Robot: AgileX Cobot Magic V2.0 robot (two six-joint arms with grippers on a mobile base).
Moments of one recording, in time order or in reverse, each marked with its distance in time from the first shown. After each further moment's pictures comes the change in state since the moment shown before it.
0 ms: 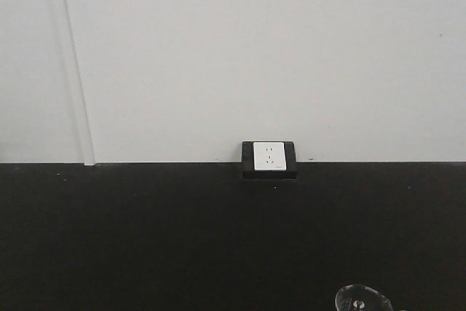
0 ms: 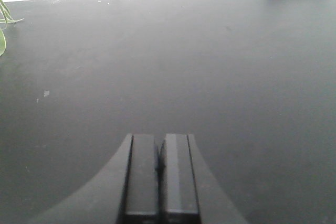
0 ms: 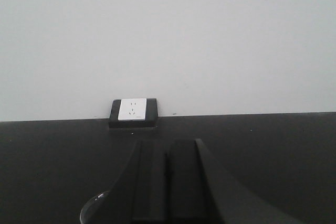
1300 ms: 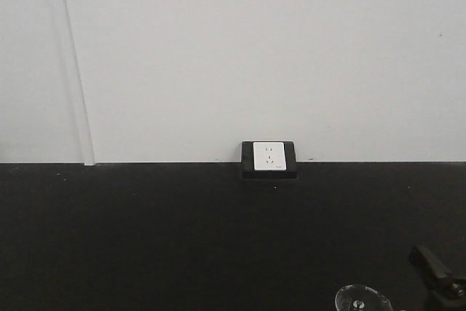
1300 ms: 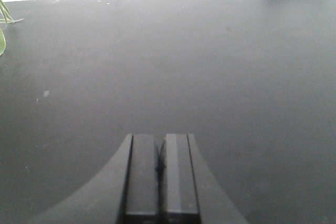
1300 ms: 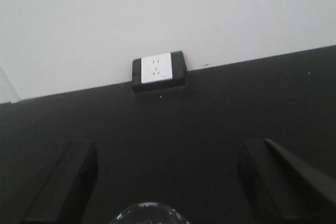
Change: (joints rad) left arm 0.000 0.000 0.000 0.000 0.000 0.000; right arm 0.000 0.827 -0.133 -0.149 -0.495 0.310
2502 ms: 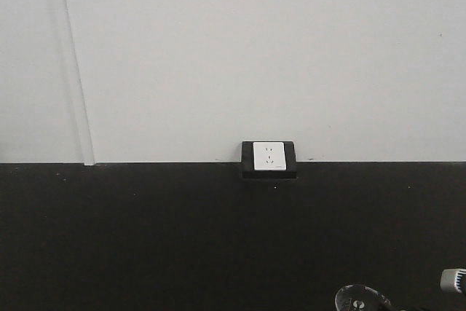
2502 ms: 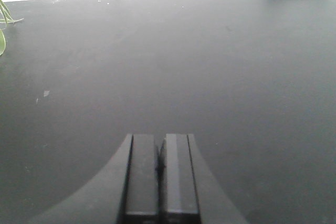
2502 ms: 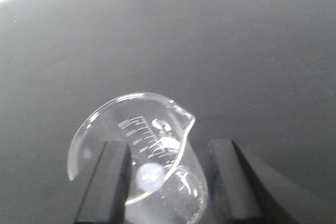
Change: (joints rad) left arm 0.000 0.000 0.000 0.000 0.000 0.000; right arm 0.000 0.303 -0.003 -0.225 -0.013 0.227
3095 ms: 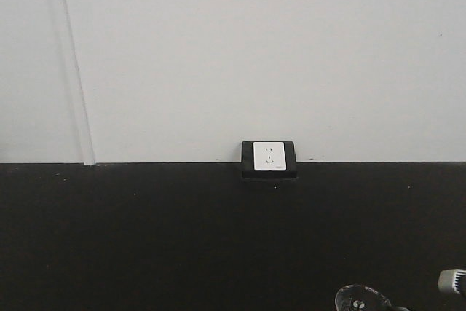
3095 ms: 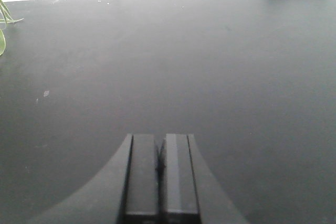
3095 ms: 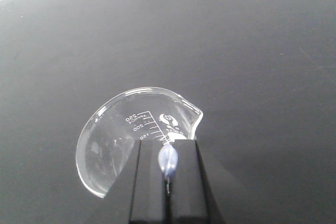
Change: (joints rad) left arm 0.000 0.000 0.000 0.000 0.000 0.000; right arm 0.000 0.000 0.000 -0.035 -0.002 0.036
